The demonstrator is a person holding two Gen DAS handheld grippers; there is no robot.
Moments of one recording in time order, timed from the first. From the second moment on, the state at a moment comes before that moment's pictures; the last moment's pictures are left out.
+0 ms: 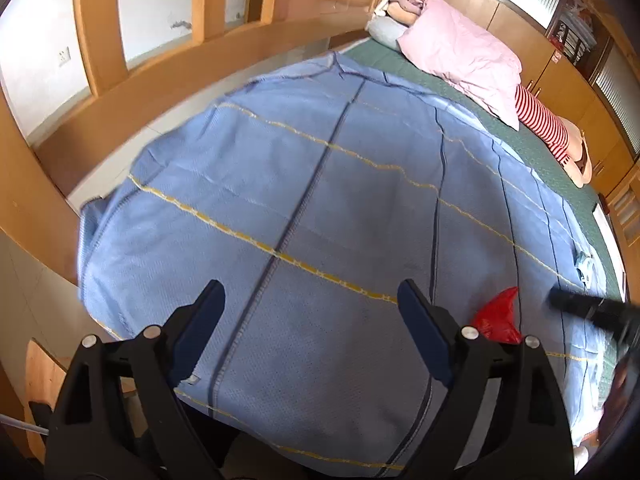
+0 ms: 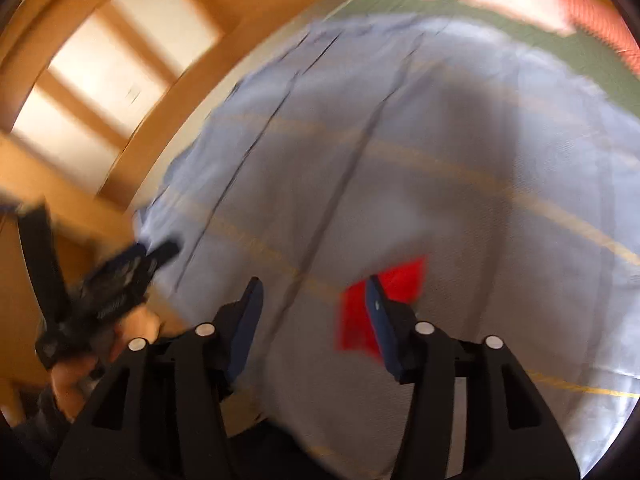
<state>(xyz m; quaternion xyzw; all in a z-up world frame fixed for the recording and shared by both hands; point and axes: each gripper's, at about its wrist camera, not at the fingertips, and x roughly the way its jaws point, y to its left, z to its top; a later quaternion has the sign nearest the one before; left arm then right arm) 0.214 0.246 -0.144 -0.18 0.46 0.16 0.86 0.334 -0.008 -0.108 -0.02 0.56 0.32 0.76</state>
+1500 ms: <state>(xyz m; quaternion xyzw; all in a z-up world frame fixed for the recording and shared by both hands) 0.303 0.069 -0.213 -0.01 0.52 -0.13 0.84 0.204 -0.207 -0.106 0.02 0.50 0.05 0.87</state>
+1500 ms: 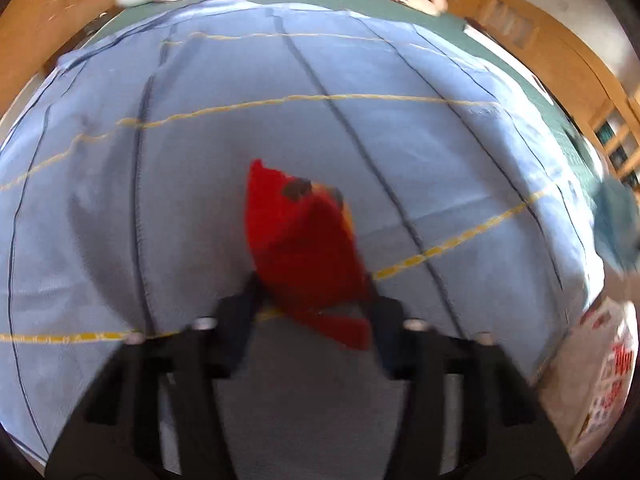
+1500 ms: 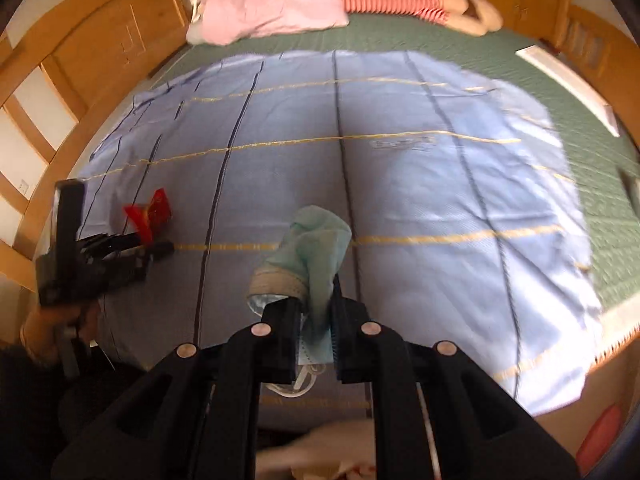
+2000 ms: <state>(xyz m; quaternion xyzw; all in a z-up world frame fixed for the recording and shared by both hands) 0.192 0.107 -0.091 -0.01 0.37 -0.04 0.93 0.143 -0.191 -0.090 0.03 0.44 0.05 0.90</state>
